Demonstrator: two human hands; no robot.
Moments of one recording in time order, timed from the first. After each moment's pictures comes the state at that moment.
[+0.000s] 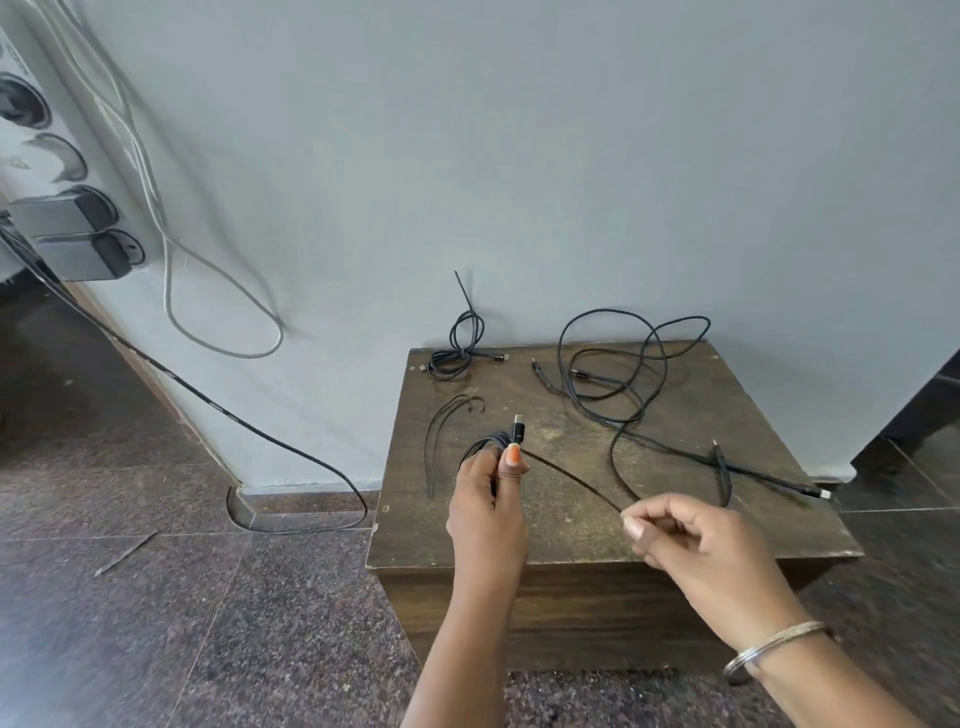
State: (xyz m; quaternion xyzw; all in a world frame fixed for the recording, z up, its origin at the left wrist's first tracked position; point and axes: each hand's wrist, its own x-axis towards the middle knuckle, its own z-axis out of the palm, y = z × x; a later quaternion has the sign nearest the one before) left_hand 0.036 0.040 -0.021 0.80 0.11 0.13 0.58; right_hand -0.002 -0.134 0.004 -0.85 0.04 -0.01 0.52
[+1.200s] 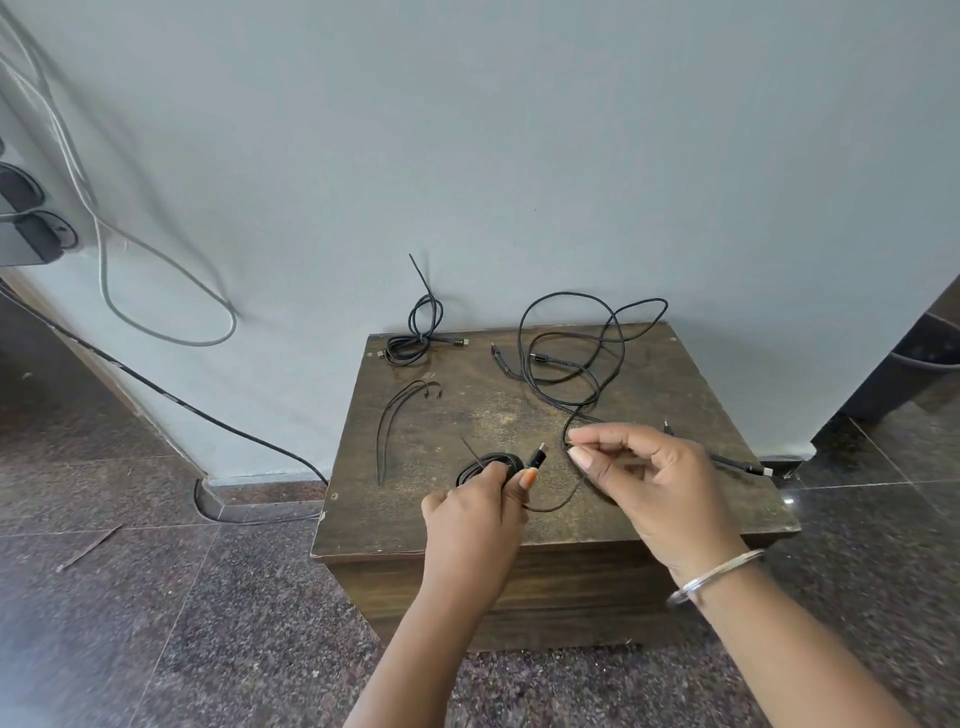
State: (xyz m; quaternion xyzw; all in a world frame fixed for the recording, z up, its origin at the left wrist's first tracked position) left_hand 0.024 0.015 -0.021 0.95 -0.01 0.02 0.31; right_hand 0.025 -0.146 0.016 -0.78 -0.05 -0.11 0.61
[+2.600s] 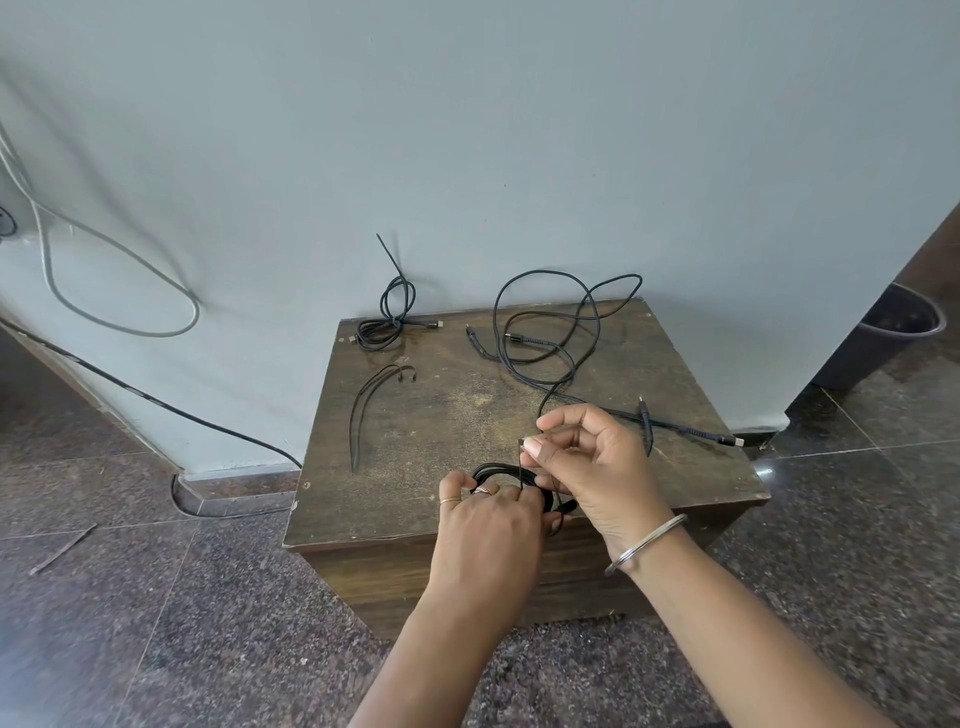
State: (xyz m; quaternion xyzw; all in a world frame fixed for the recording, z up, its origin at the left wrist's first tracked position) left_hand 0.004 -0.007 -0.024 0.99 -0.16 -0.01 0.06; right_hand 0.034 -0.129 -0.011 -0.67 0.04 -0.01 0.74
